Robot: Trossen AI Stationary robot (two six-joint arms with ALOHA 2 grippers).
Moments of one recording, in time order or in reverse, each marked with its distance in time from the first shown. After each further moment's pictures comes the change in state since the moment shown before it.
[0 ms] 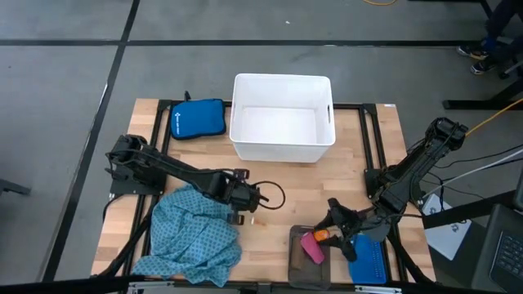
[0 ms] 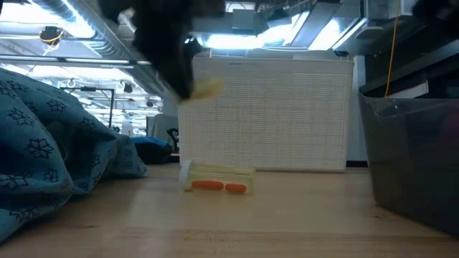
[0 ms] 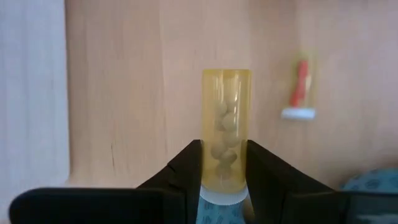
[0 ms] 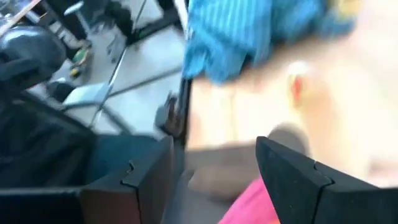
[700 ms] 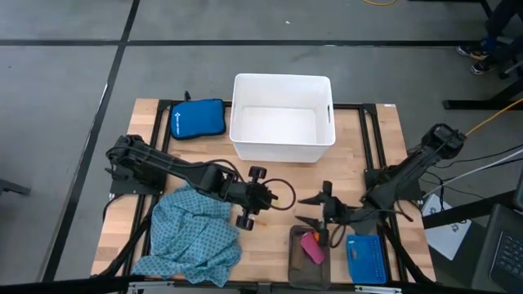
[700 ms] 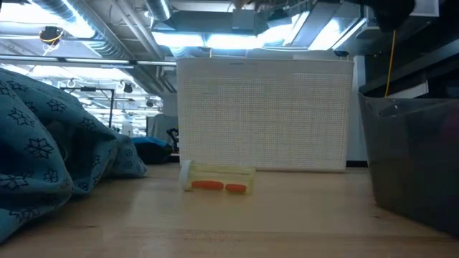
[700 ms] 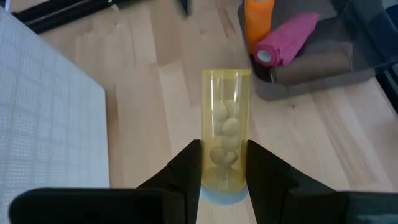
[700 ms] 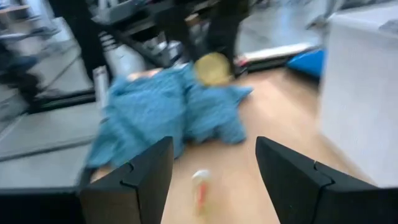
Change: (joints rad) left arm -0.017 -0.002 0.292 0.022 0.001 0.202; right arm -0.109 0.127 0.000 0.306 0.374 -0.382
